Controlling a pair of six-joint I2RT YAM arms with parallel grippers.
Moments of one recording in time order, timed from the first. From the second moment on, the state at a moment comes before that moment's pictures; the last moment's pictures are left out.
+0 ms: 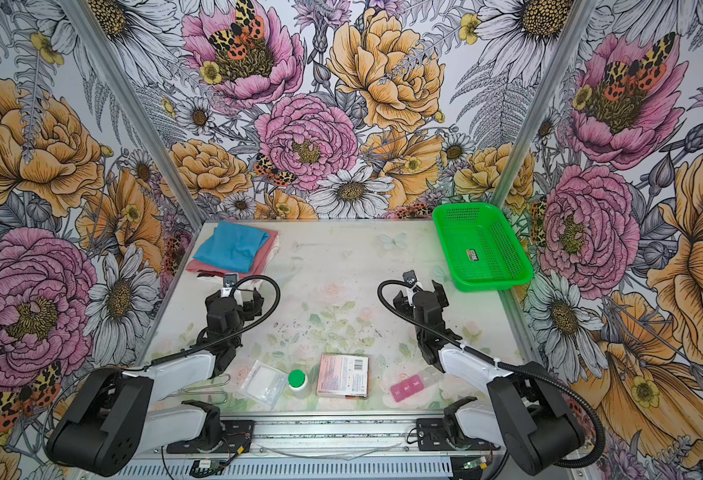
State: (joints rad) left arm -0.24 1.26 0.30 0.63 -0.47 0.02; right arm 0.36 1.26 0.38 0.46 0.37 -0.24
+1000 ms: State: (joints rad) left arm -0.05 1.56 0.35 1.04 -0.27 -0.01; right arm 0.04 1.48 0.38 0.79 0.30 -0.07
